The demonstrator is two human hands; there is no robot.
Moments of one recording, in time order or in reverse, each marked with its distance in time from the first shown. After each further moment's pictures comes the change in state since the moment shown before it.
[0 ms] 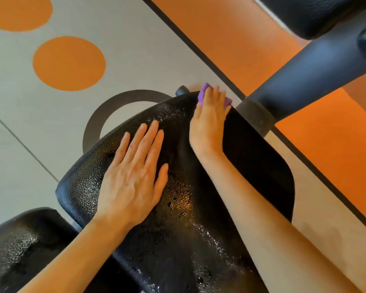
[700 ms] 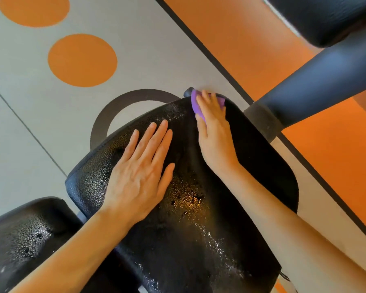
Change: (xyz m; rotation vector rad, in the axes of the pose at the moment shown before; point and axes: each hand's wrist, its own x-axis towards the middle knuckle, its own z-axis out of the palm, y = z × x) left_hand -0.002 -0.001 -0.001 -0.001 0.006 0.005; right_hand -0.015 0.021 -0.011 0.164 -0.198 -0.350
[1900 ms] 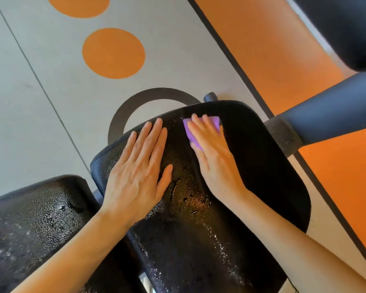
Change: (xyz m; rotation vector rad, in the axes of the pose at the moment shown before) left_hand -0.029 -0.011 -0.001 -0.019 0.072 -0.178; right_hand -0.036 -0.016 0.003 0.028 -0.176 -0.270
